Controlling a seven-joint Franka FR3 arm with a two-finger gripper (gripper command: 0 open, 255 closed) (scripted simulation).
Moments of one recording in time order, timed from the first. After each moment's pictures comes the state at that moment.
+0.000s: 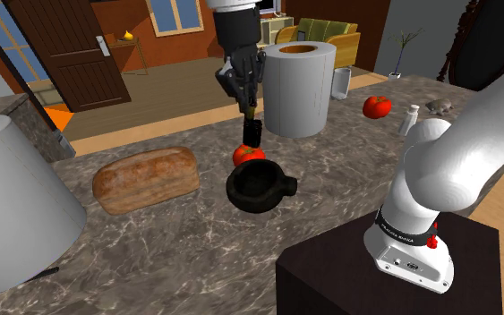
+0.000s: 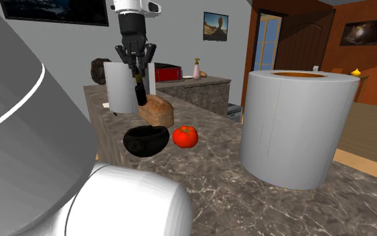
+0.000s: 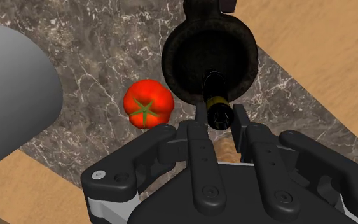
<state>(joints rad) 0.21 -0.48 0.27 -2.02 0.09 1.53 0.31</state>
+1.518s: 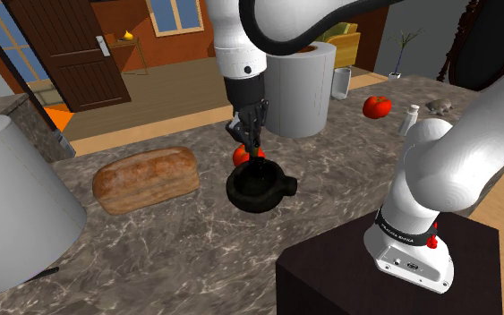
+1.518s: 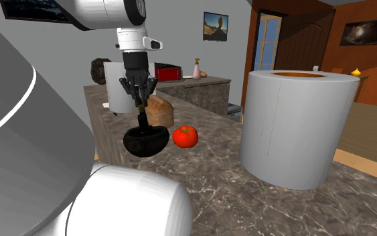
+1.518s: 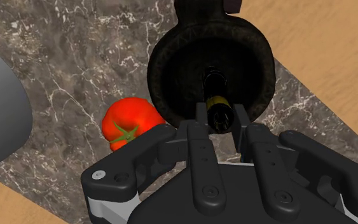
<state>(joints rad) 0.23 -0.52 0.28 -2.30 0.11 1.77 0.31</state>
